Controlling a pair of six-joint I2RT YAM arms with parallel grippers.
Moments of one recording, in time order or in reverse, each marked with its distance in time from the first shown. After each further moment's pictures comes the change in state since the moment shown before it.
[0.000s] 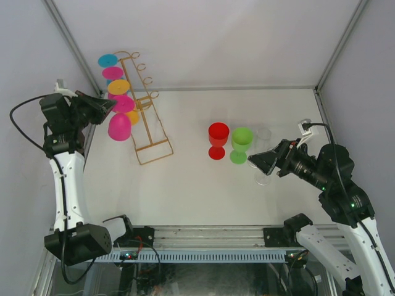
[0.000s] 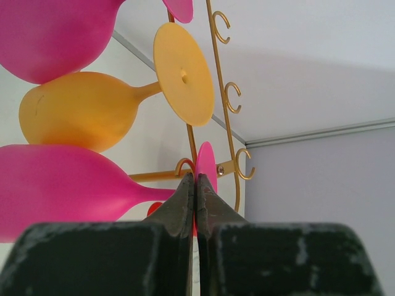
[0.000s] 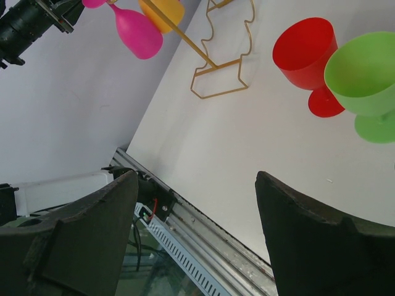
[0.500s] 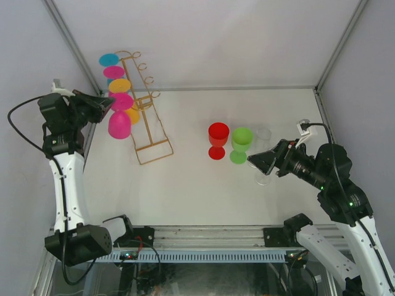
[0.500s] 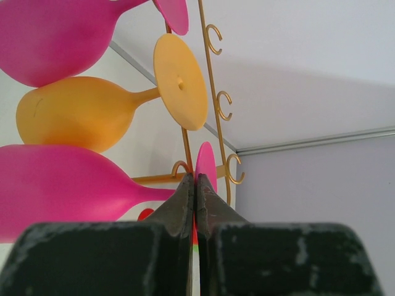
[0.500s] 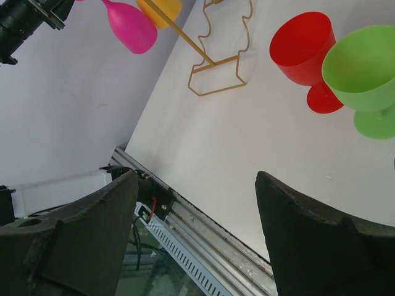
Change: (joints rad) left arm 0.006 -0.006 0.000 0.021 -0.011 -0.045; right arm 0.000 0.002 -0.012 0.001 0.003 0.005
